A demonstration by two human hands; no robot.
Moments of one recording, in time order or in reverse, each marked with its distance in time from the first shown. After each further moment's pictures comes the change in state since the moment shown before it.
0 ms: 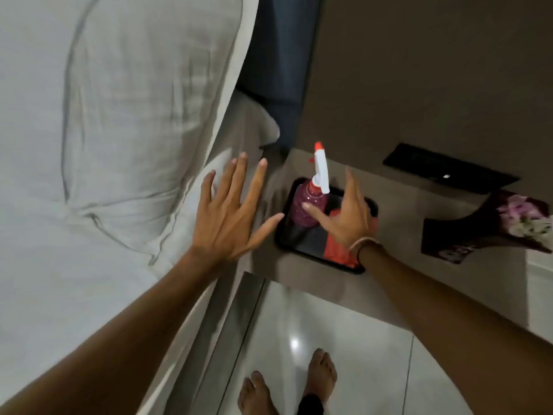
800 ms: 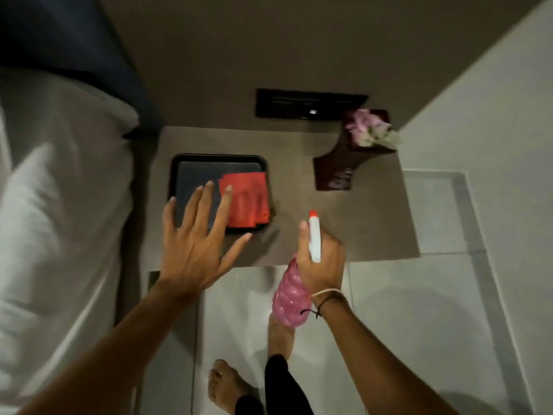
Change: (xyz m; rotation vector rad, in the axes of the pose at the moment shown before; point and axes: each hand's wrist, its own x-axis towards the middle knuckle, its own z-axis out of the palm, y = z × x) left_hand -0.035 0.149 0.049 0.041 -0.020 0.293; right_hand -0.175 0.096 -0.067 -0.012 0.549 0.208
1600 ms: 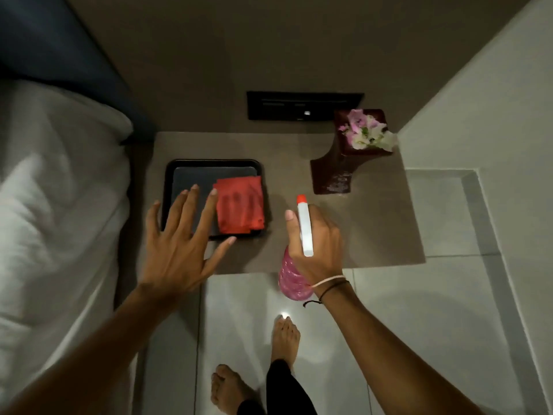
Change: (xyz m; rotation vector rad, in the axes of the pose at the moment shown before) left_hand 0.013 -0.004 0.001 0.038 -0.131 -0.020; right_hand 0.037 0.002 -0.004 0.047 -0.015 -0.186
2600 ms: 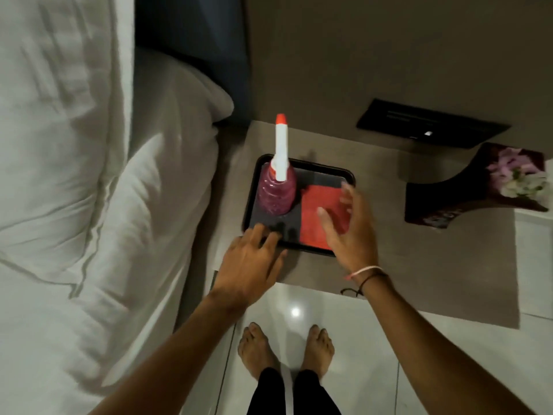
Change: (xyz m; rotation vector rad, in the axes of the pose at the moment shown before) left_hand -0.011 -0.053 0.031 -0.501 -0.231 -0.094; right_hand 0.040 -0.035 0.122 0.185 -0.363 0.166
